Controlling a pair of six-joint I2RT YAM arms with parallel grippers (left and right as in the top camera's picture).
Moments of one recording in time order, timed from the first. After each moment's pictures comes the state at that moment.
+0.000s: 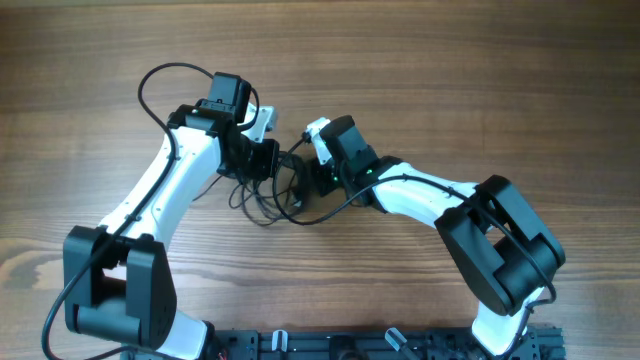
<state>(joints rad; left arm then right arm) -0.23 1.69 1.20 -0.90 0.30 -0.09 0.65 1.94 1.02 0.02 -0.15 0.16</state>
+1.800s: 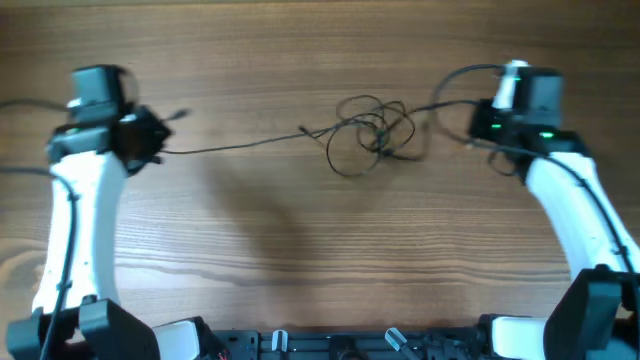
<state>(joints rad) 0.22 1.48 1.23 -0.86 -0.03 -0.61 -0.09 1.52 1.02 -0.38 -0.03 0.24</state>
